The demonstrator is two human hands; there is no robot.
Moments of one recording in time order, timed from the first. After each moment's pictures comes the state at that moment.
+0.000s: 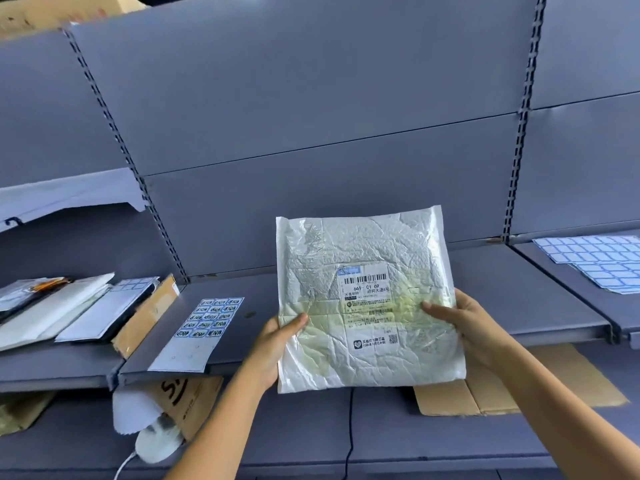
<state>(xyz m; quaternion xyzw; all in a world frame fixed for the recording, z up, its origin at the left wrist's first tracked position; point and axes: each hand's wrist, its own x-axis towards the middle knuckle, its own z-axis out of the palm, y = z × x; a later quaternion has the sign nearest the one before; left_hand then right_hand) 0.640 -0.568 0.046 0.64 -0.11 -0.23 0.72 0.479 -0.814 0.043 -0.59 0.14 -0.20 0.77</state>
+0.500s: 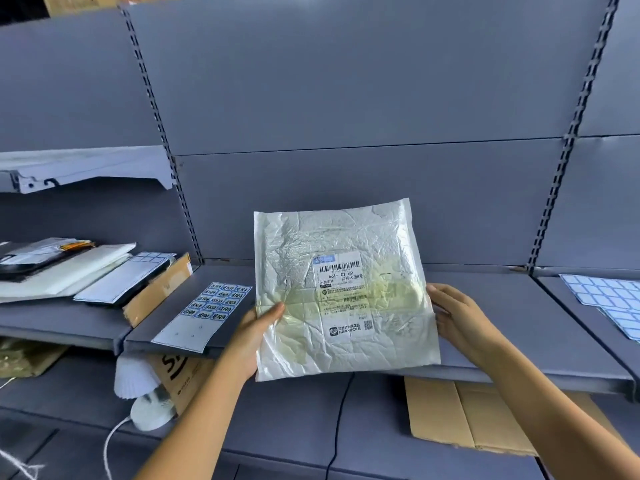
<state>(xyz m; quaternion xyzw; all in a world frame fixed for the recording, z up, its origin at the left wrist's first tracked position) 0.648 -0.553 0.049 0.62 -0.07 -0.15 0.76 0.511 -0.831 0.060 -0.62 0.14 -0.18 0.75</state>
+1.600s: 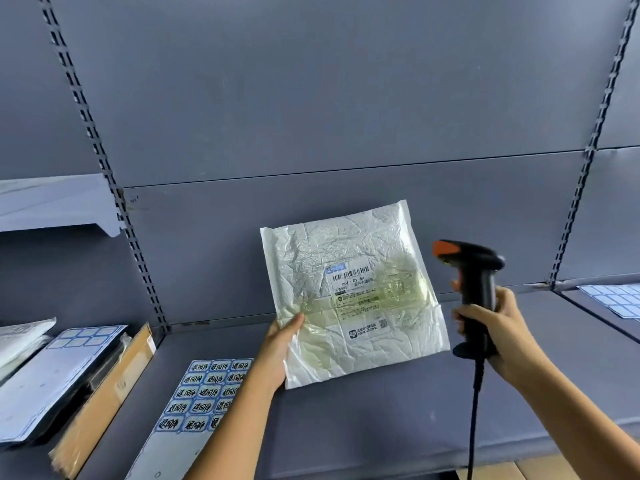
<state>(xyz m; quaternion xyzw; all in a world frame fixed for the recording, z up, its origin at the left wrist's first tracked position) 0.856 -0.591 0.025 0.55 -0.13 -0.28 0.78 0.621 -0.787 0.082 -0.57 0.26 -0.38 0.68</state>
